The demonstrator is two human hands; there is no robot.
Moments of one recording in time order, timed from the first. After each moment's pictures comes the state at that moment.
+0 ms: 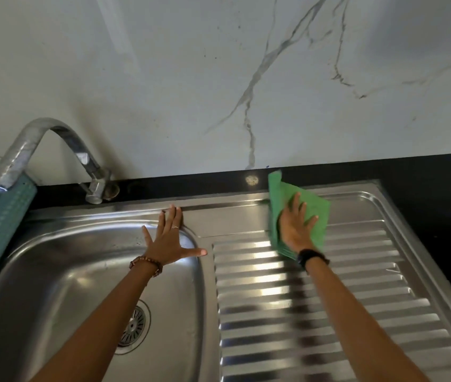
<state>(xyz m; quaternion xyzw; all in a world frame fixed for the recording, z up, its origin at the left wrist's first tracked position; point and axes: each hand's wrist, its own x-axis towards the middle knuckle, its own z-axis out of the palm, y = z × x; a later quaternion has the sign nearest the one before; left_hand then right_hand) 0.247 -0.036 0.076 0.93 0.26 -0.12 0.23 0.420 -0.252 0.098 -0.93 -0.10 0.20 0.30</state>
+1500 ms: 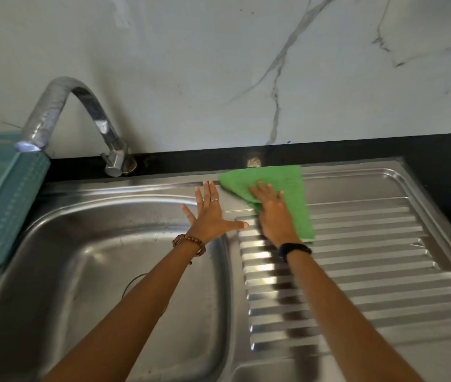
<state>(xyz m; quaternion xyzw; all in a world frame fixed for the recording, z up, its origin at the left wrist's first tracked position) 0.262 -0.071 0.081 0.90 0.27 -0.09 0.34 0.352 -0.202 0.068 -0.90 -0.35 0.05 0.26</state>
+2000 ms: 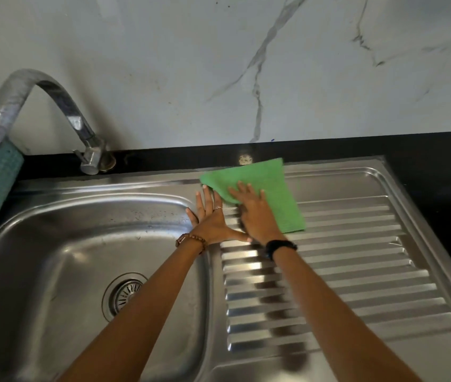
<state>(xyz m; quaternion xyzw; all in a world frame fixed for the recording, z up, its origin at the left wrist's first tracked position) 0.286 -0.102 0.060 0.90 0.24 -0.17 0.32 0.359 -0.207 0.069 -0.89 -0.37 0.08 0.25</state>
